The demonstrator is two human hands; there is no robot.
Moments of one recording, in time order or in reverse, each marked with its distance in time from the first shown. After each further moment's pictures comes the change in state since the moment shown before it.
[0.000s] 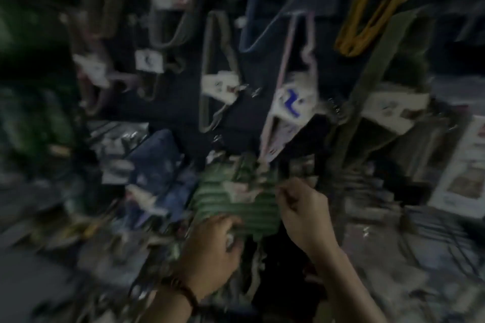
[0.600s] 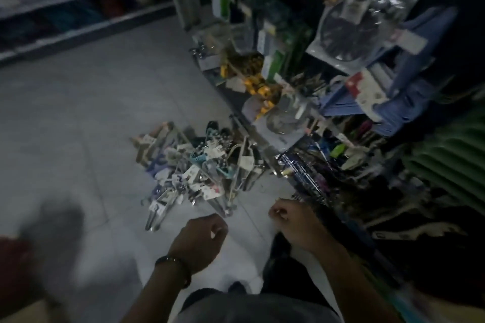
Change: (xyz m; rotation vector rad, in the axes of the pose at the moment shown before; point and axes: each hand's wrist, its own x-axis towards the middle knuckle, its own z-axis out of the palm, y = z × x) left_hand -0.415 -0.340 -0.037 -0.212 0.038 -0.973; right_hand -0.270 -0.201 0.387 0.067 -1.307 -0.058
